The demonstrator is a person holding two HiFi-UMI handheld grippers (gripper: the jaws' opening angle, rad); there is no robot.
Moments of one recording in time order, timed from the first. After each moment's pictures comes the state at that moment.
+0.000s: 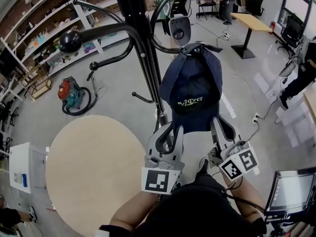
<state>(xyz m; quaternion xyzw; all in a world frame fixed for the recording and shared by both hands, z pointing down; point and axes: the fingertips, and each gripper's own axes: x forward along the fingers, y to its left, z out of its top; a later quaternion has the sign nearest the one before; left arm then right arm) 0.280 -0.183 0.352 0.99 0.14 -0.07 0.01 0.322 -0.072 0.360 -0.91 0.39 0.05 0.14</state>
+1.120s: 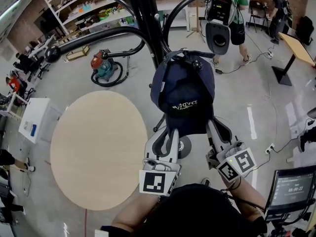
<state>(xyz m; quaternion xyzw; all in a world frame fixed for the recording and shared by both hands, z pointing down) 0.295 -0.187 0.362 0.99 -0.08 -0.06 -0.01 0.376 -0.099 0.369 -0.81 0.57 0.02 0.15</state>
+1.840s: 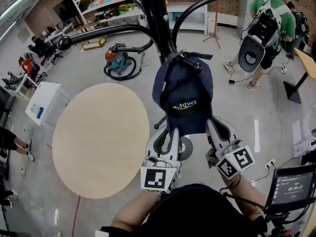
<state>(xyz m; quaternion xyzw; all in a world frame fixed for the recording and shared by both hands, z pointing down) 0.302 -0.185 0.369 0.99 -0.16 -0.04 -0.01 0.396 -0.111 0.372 -0.76 0.63 -0.01 0.15</state>
